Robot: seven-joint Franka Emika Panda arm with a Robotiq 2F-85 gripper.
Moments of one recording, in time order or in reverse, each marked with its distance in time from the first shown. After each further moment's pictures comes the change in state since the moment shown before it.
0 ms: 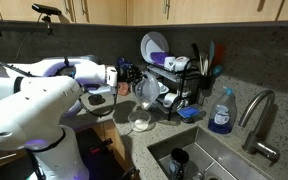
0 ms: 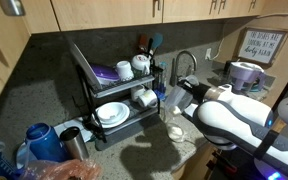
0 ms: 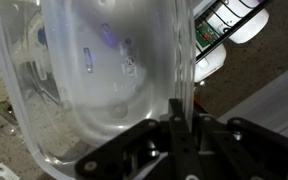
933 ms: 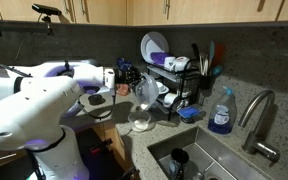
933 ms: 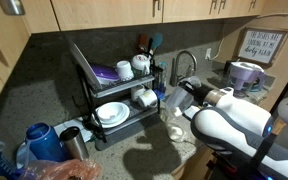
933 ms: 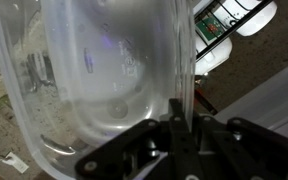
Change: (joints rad) arm 0.000 0.000 0.056 0.007 -0.050 0.073 0.107
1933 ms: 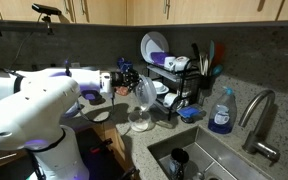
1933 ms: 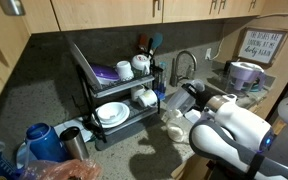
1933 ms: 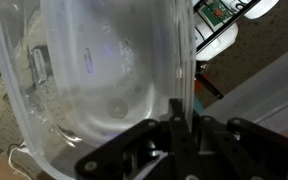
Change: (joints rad) arm -0.001 0.000 0.094 0.005 -0.074 0.115 0.208
